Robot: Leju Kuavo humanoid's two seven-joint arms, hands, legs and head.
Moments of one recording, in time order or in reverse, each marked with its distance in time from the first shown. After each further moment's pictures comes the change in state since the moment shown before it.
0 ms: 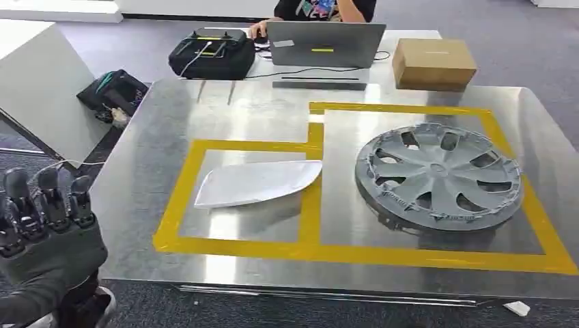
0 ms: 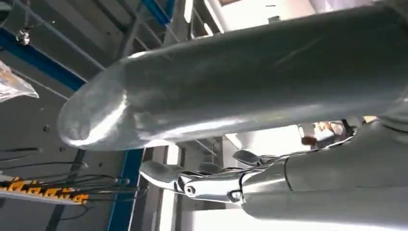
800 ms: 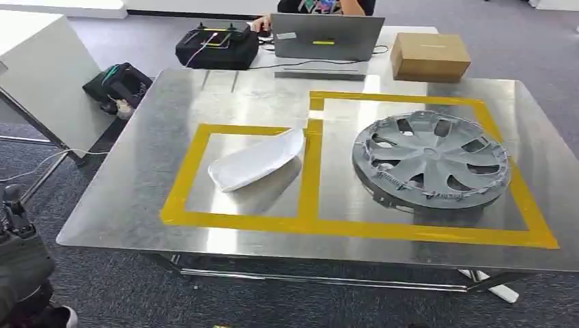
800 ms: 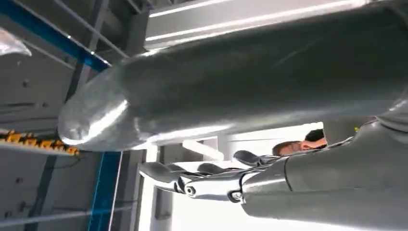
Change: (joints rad) left arm 0.132 -0.079 0.264 -0.032 0.053 -0.069 0.000; right arm 0.004 -0.003 -0.001 0.000 0.006 0.008 -0.034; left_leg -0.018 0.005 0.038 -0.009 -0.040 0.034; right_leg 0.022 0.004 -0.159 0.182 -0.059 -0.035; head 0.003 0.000
